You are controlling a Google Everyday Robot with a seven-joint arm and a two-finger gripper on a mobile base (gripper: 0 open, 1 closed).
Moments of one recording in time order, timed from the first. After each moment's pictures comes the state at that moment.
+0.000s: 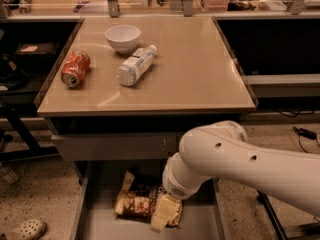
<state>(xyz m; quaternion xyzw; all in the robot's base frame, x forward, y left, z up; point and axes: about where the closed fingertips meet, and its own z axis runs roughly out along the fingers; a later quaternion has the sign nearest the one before) 0.389 -0.012 0.656 -0.59 0.78 0.12 0.14</state>
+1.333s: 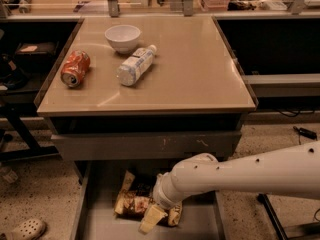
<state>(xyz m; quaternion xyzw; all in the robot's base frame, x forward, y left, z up) 0.416 0.025 0.509 -0.56 0.79 0.18 0.17</state>
